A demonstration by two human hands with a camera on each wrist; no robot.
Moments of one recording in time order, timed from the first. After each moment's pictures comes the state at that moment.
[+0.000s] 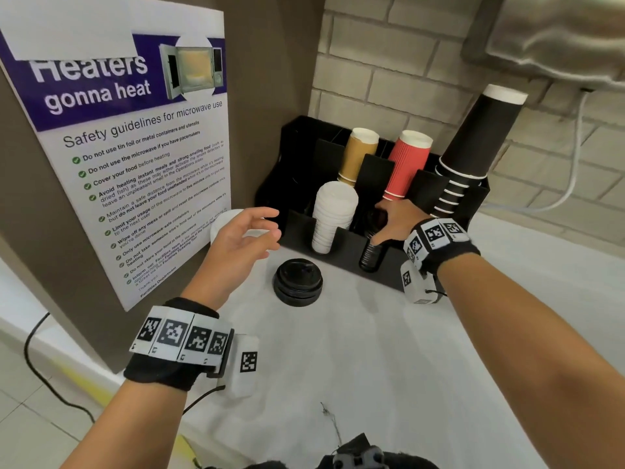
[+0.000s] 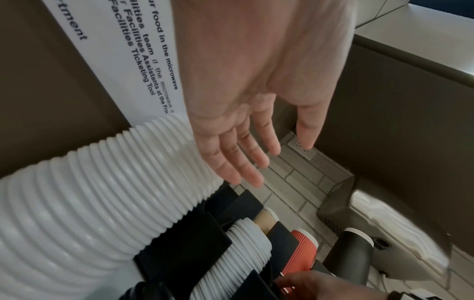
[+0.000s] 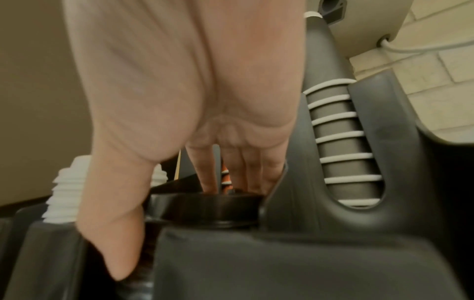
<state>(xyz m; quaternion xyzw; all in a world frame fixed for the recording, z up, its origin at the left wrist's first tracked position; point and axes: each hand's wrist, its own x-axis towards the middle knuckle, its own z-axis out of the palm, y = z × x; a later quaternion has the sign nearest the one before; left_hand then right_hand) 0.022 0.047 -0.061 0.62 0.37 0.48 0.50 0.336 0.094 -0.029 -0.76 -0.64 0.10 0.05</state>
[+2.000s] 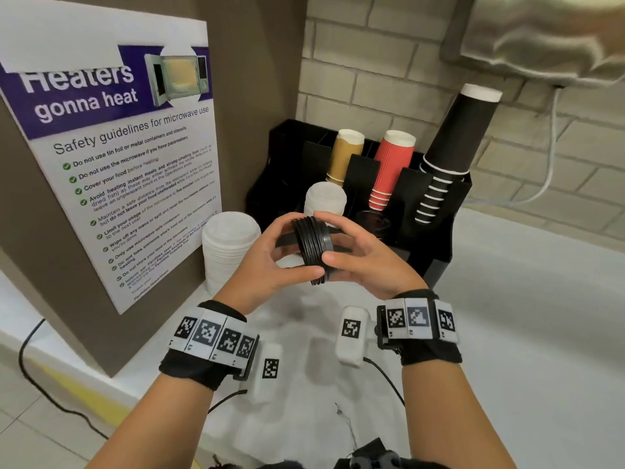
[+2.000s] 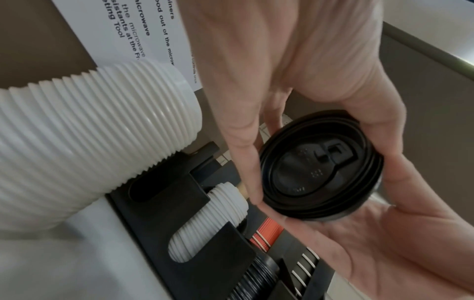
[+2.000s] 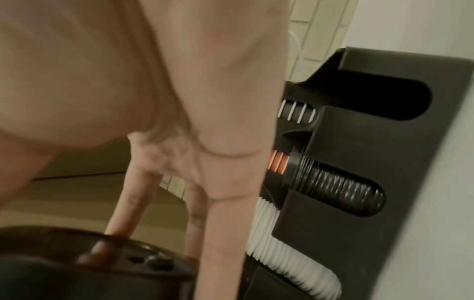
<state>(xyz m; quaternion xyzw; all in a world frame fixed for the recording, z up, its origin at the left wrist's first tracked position) 0.060 0.031 -0.069 0.68 0.24 0.45 0.53 0.251 -0.015 -0.035 -0.42 -0.57 0.55 0.44</state>
